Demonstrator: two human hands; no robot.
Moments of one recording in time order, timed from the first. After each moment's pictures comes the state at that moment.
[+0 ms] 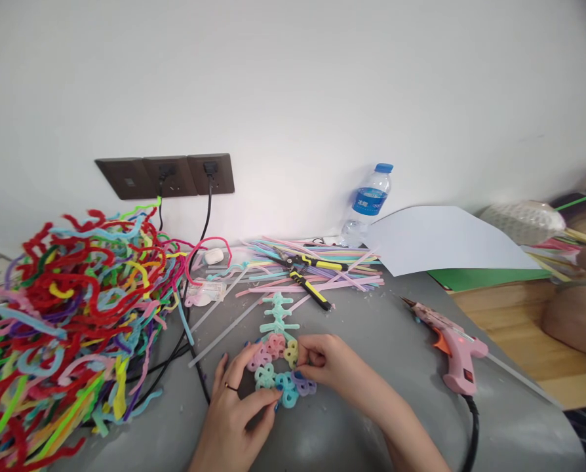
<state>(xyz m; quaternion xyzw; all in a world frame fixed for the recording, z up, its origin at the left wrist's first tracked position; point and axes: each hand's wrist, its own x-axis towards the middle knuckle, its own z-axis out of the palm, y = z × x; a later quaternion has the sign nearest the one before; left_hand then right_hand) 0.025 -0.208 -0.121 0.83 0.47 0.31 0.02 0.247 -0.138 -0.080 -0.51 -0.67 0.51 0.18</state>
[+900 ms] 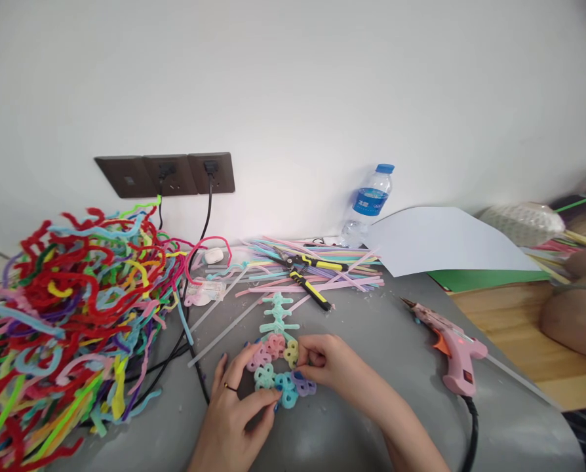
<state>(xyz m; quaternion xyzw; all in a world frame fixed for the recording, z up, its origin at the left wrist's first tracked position) 0.020 -0.209 -0.127 0.83 0.47 0.29 0.02 0.248 -0.138 -0.080 -0.51 -0.66 0.52 0.18</state>
